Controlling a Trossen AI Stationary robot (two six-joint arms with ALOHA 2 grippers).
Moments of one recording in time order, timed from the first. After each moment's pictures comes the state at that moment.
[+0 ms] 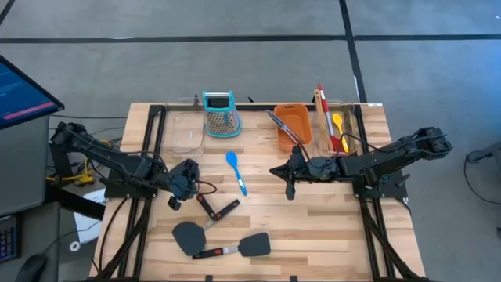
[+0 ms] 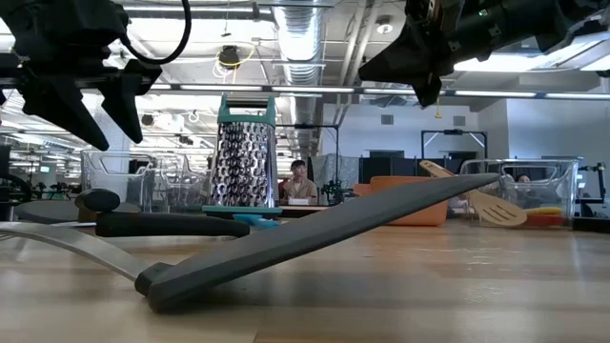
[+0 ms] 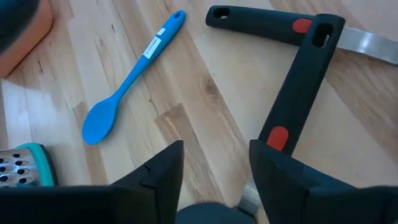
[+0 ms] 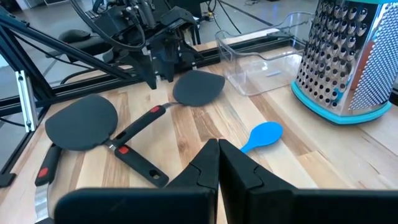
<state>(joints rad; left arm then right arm) -0.37 0.95 0.54 -0.56 -0.33 0.28 0.19 1.30 0.61 0.37 0.34 0.28</state>
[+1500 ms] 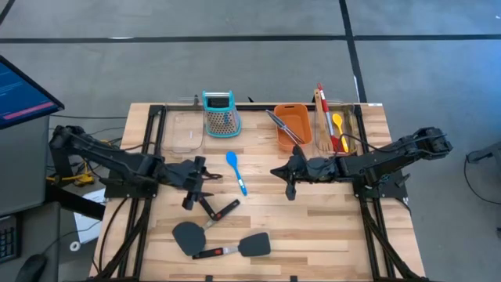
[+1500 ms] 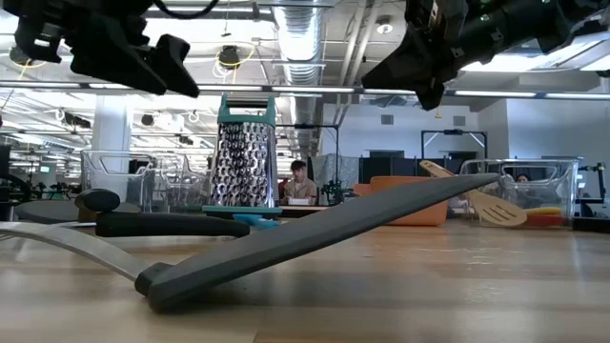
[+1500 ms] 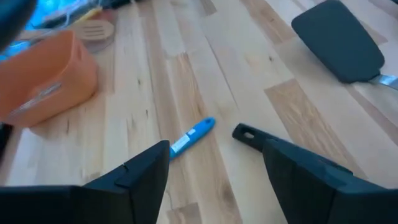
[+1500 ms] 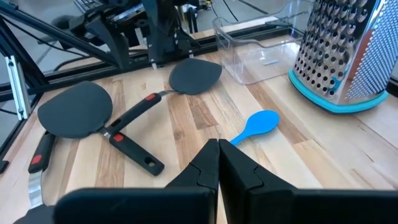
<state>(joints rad) -0.28 0.97 0.54 -0.18 -0.23 0.23 0.19 1.30 0.61 0.33 0.34 0.28</state>
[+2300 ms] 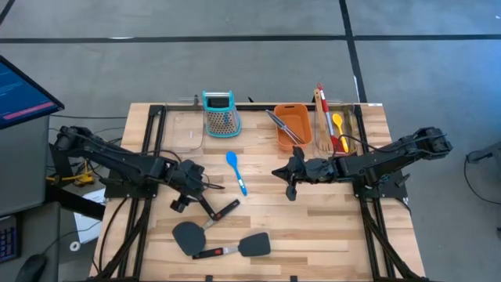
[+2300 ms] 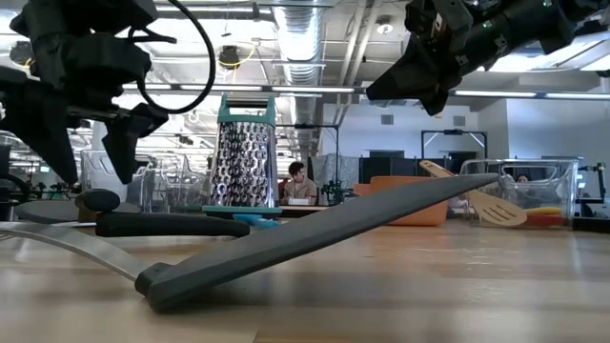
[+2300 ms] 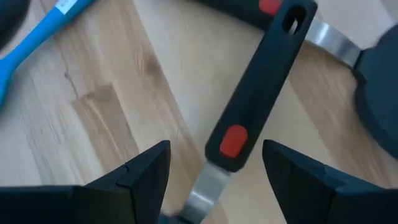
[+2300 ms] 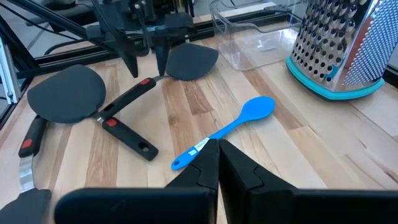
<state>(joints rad) -0.23 1.12 0.54 -0.52 -0.02 0.22 0.19 1.30 0.61 0.27 0.34 0.28</state>
